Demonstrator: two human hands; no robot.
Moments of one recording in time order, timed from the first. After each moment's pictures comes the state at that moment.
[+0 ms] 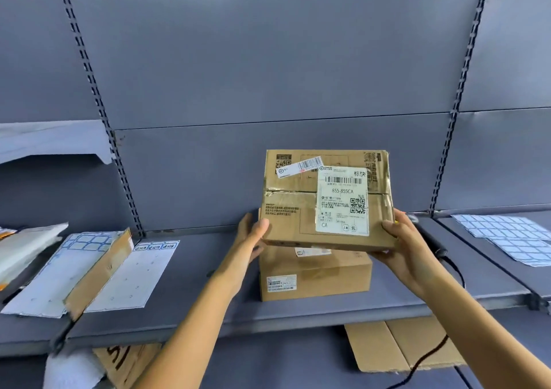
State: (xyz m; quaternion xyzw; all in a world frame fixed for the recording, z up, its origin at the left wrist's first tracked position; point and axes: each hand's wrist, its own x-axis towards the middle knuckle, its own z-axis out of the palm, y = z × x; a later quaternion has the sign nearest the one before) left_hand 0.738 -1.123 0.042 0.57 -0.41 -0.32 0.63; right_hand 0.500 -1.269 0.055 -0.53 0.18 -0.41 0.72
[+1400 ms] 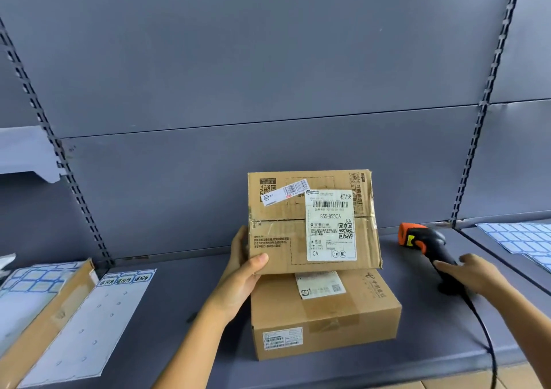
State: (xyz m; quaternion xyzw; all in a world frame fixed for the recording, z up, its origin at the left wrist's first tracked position) left_hand 0.807 -1.205 -0.007 0.48 -0.42 -0.38 0.67; right_hand 0.471 -1.458 -0.024 -0.66 0.67 -0.19 0.28
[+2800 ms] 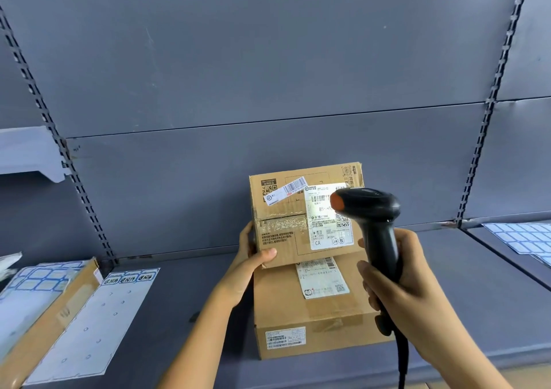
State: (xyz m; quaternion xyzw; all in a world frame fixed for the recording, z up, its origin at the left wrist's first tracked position) left_hand 0.824 -1.227 -0.011 0.57 -0.45 -0.34 0.60; right_hand 0.552 -1.244 0.066 -0.68 0.29 -0.42 0.53
